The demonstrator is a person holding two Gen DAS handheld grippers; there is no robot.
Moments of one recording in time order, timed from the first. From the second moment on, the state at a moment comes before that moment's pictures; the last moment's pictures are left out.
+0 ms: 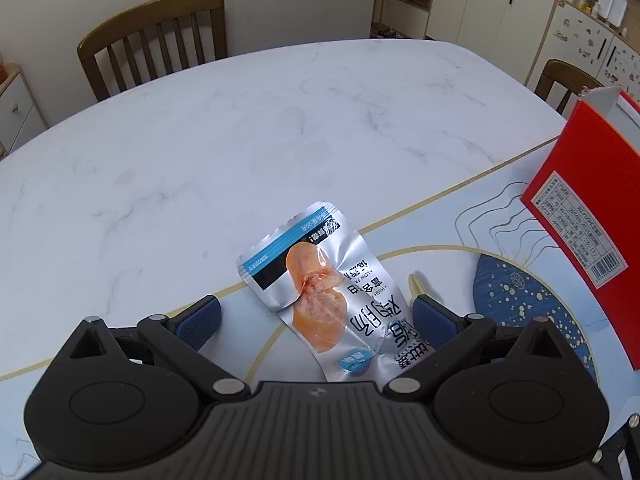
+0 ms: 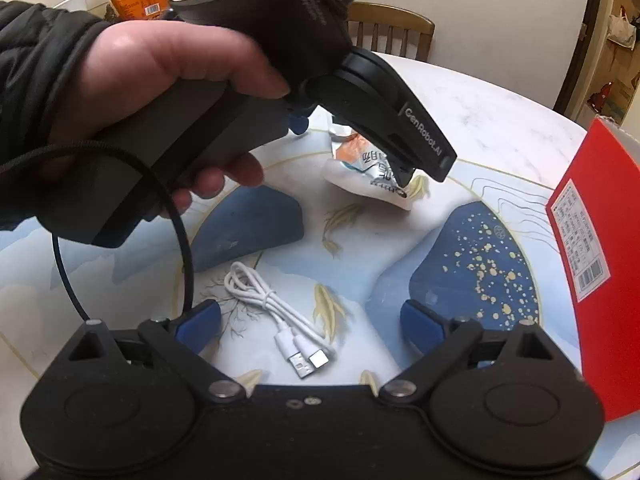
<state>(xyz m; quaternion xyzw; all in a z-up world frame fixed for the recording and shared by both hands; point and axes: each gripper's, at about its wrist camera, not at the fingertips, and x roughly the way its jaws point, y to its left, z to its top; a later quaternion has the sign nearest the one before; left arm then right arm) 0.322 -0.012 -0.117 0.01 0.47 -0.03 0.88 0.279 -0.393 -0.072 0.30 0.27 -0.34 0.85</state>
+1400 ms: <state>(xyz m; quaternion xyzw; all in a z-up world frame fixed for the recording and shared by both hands) 0.319 -0.022 -0.114 0.02 0.42 -0.09 0.90 0.266 -0.384 -0.057 0.30 0.28 -0.35 0.84</state>
